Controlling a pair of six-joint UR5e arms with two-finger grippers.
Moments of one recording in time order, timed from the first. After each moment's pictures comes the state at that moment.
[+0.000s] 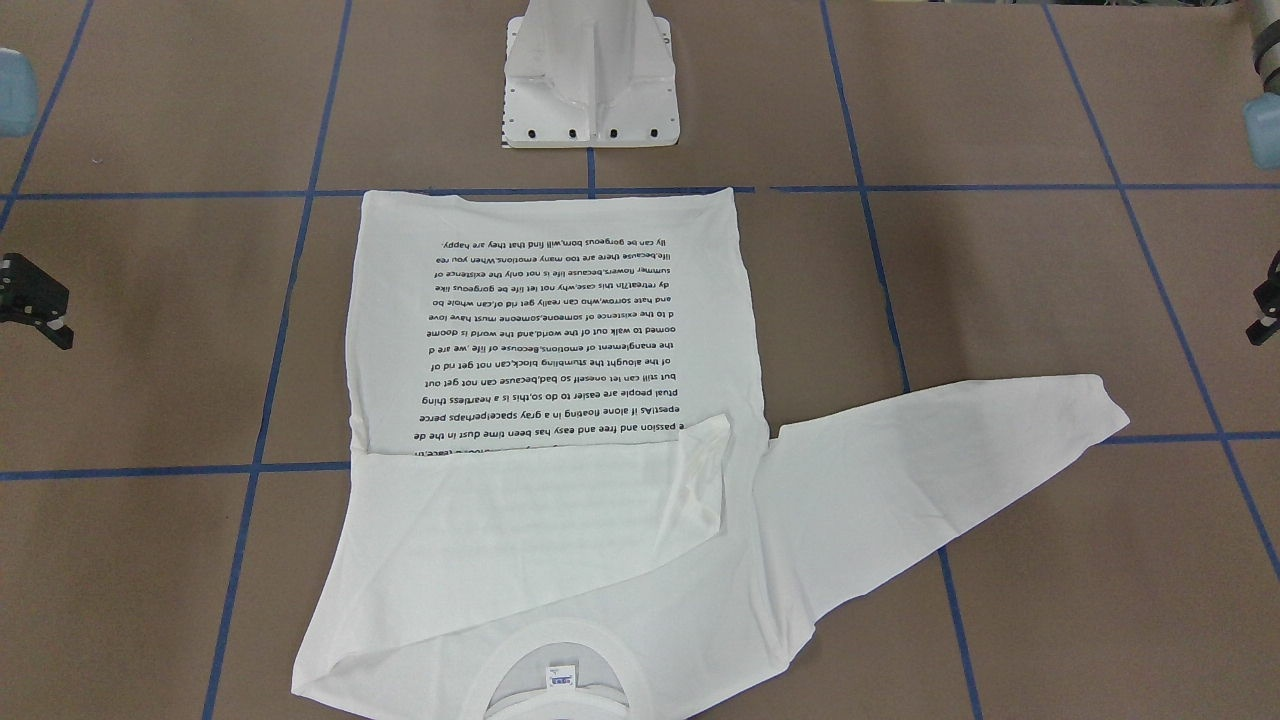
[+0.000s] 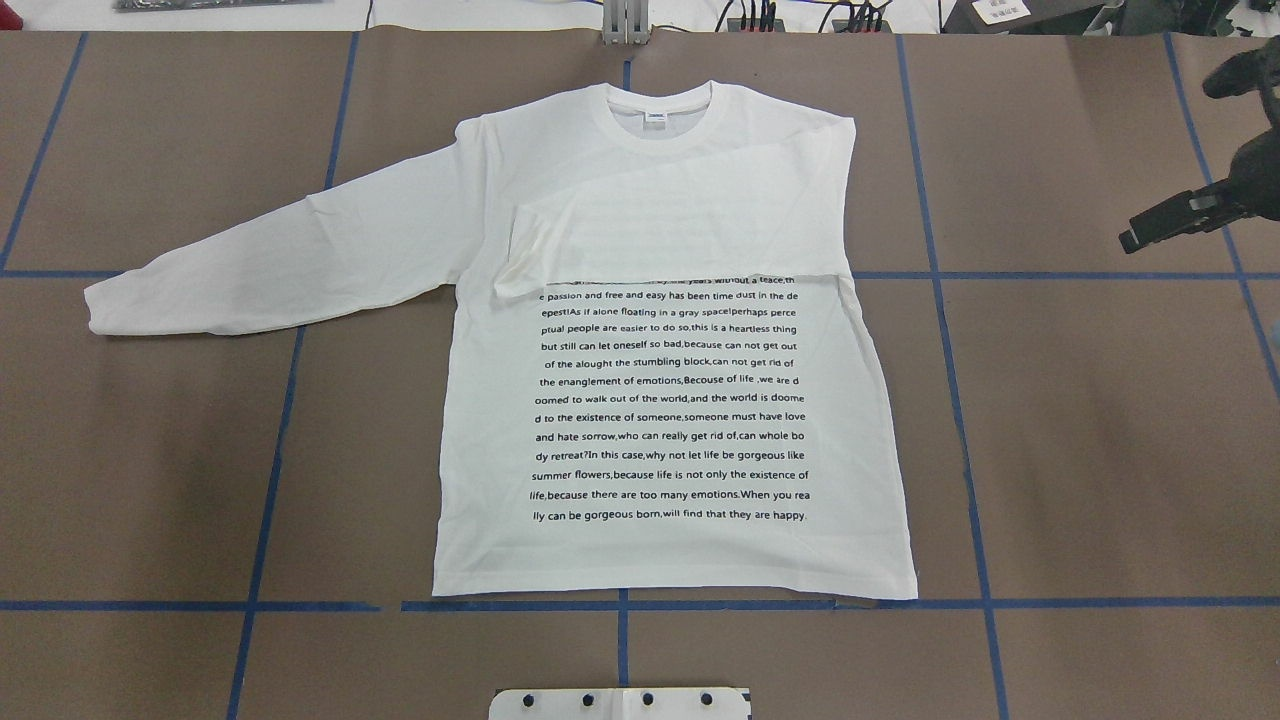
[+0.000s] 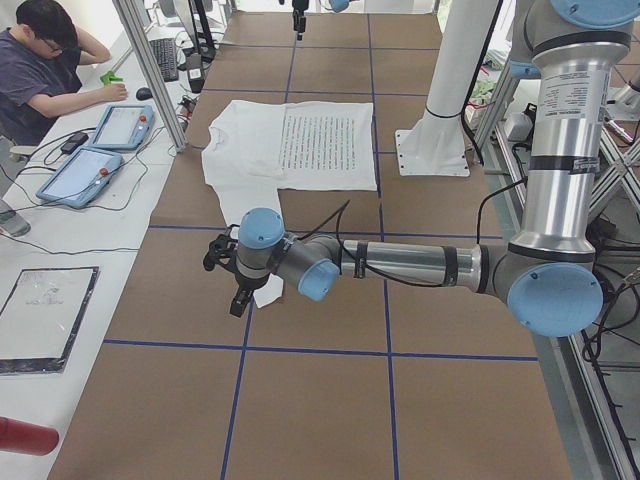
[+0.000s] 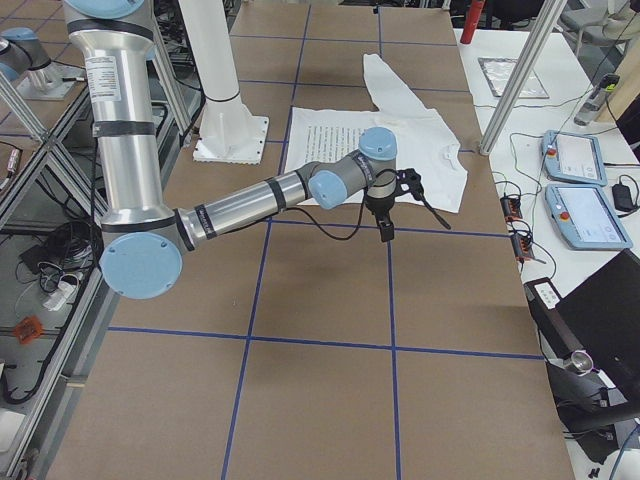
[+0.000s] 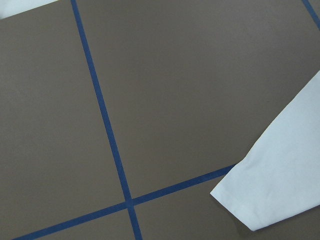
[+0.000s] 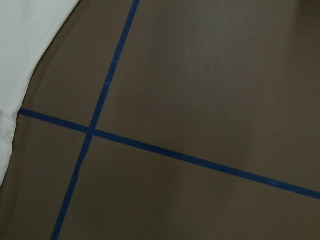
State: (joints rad) left arm -1.37 -1.59 -1.52 -2.17 -2.29 -0.28; right arm 1.20 -1.52 1.87 -1.38 2.24 0.36
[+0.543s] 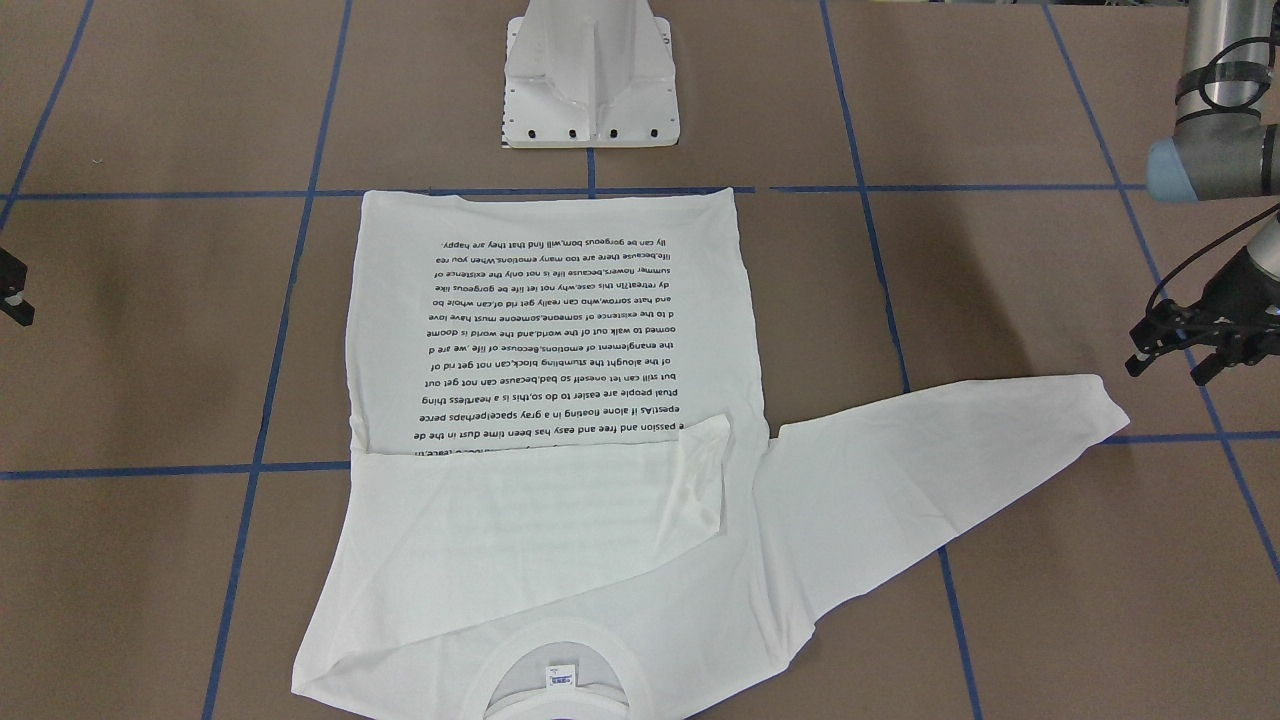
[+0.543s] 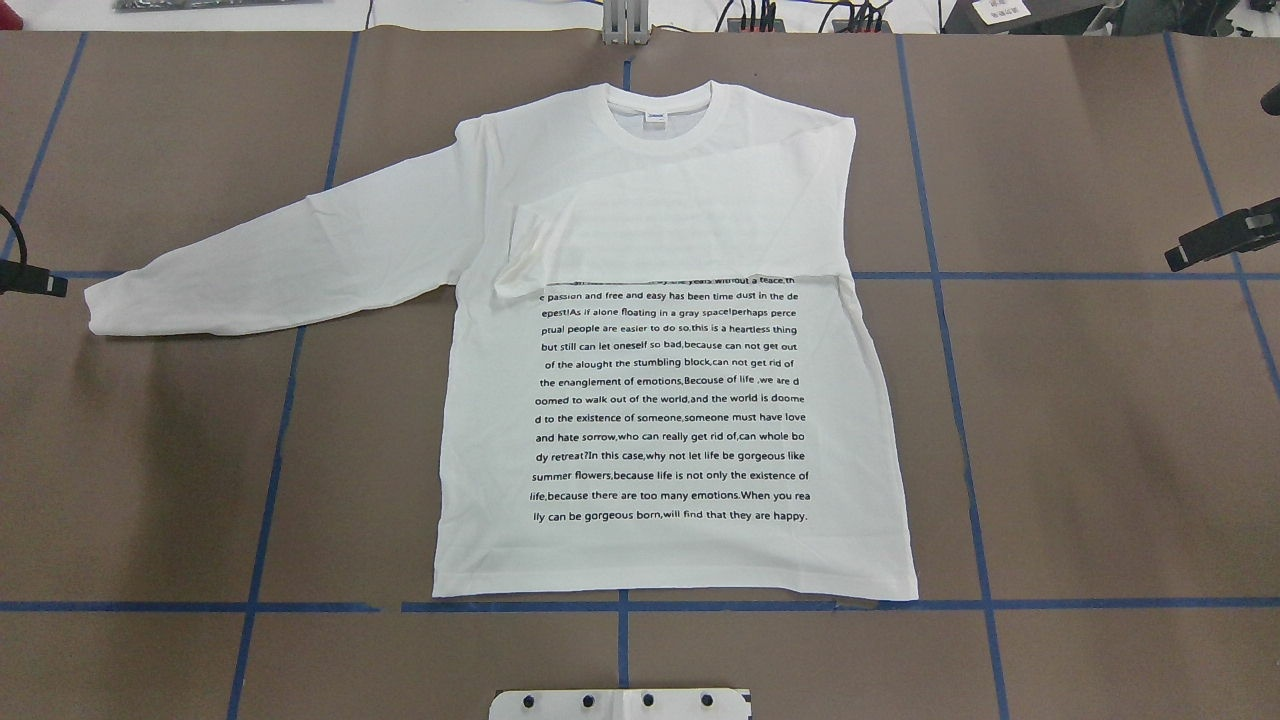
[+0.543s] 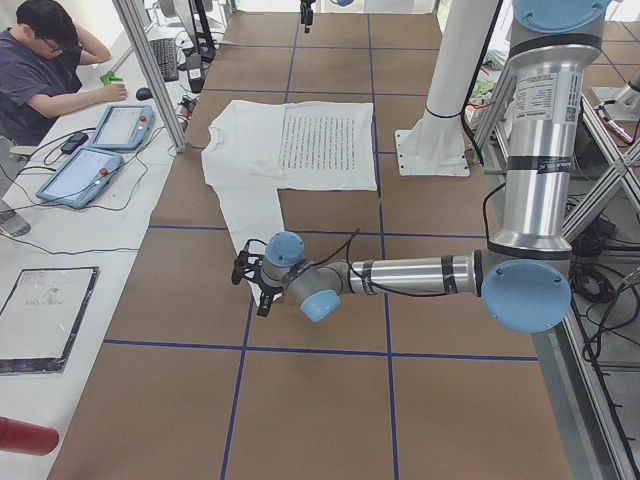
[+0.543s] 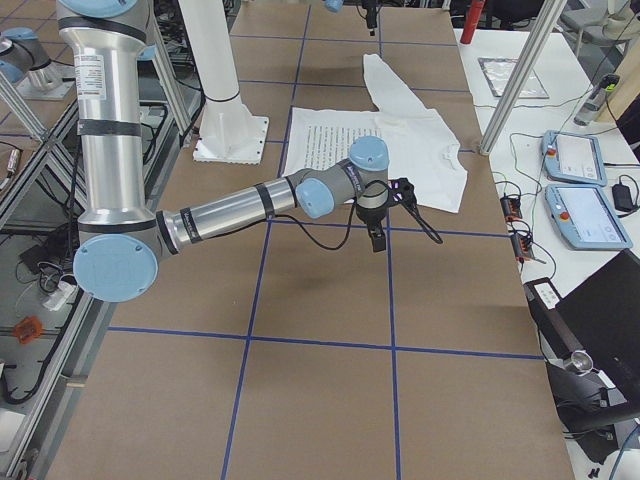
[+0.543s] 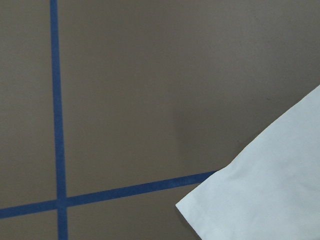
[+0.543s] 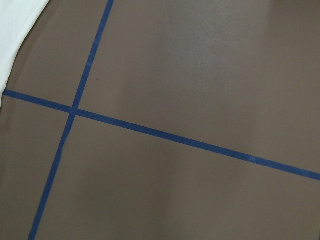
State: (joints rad) left arm -1.14 -1.59 -1.37 -2.53 -2.18 -0.70; right arm 1.23 -1.56 1.88 -1.38 2.25 0.33
